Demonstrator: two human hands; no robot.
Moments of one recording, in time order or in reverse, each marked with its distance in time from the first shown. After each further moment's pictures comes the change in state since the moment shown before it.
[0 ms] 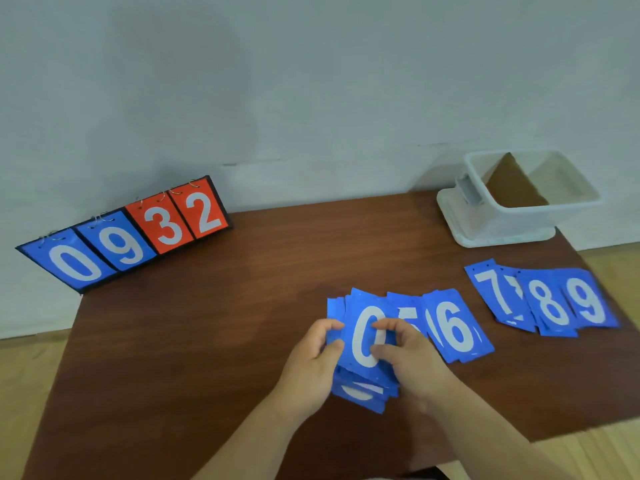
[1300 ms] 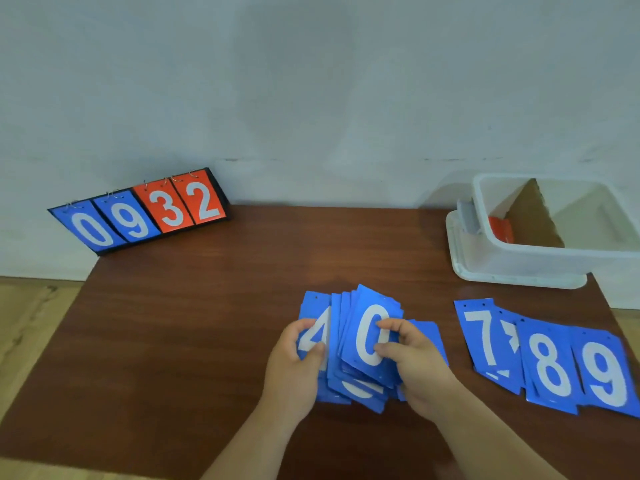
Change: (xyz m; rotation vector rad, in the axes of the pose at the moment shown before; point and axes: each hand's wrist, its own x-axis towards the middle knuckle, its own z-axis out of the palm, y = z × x) left_hand 0.013 0.051 0.115 -0.047 0.498 -0.111; right_hand 0.070 -0.008 -0.124 0.135 -0.224 0.063
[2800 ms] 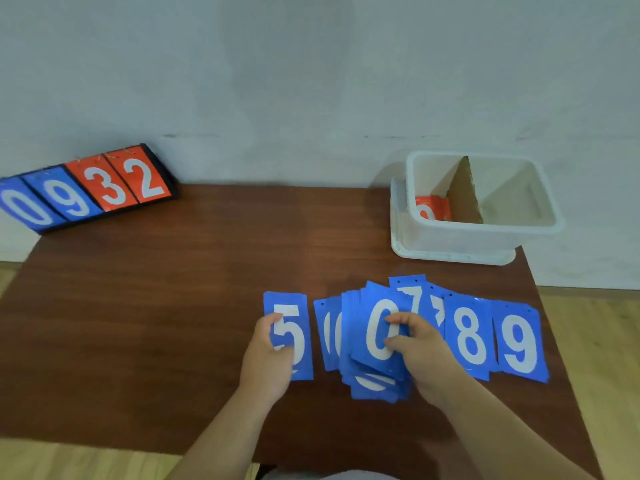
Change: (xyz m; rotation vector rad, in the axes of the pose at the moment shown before) left_hand -0.028 -0.010 0.100 0.126 0.025 -0.238; right_hand -0.010 0.002 -0.145 -0.228 0.110 0.020
